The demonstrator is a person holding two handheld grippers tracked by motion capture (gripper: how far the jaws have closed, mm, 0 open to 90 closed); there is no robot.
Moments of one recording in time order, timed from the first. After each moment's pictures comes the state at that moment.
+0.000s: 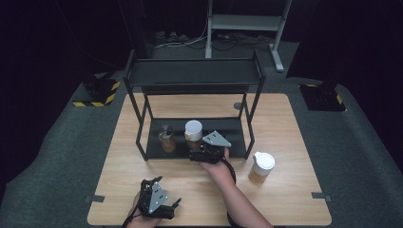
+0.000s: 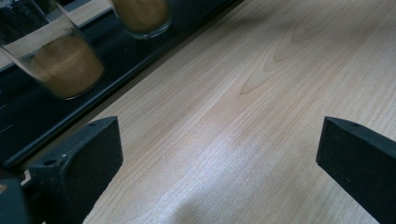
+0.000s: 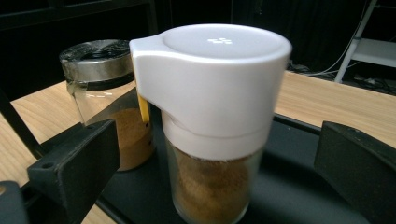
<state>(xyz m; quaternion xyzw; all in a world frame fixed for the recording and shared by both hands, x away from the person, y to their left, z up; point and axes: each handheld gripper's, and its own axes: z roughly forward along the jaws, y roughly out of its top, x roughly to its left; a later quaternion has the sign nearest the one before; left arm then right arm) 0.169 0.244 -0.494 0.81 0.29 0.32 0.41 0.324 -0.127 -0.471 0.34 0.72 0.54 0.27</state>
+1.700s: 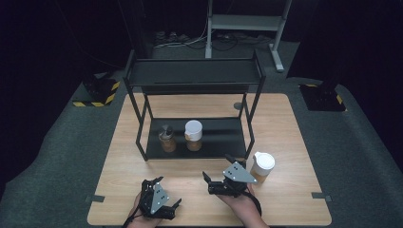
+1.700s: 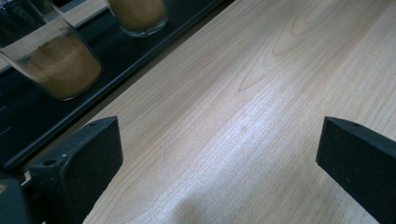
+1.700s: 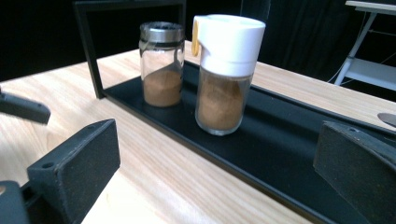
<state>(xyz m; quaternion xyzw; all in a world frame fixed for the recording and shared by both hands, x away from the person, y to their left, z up) 0.169 0.239 -0.493 0.81 0.28 0.32 0.40 0.222 -0.194 -0.477 0.30 0.73 0.54 0.29</state>
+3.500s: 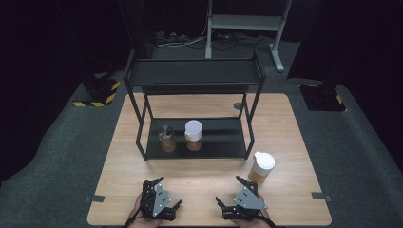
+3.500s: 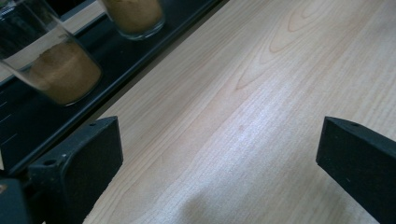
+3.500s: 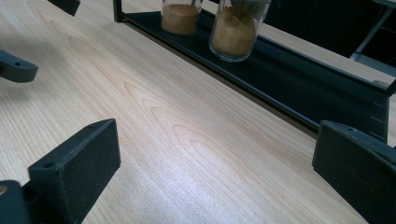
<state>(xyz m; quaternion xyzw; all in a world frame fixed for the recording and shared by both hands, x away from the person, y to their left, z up) 0.164 0.233 -0.495 0.82 0.27 0.34 0.38 0.180 -0.235 -0.510 0.25 0.77 0.49 0.31</state>
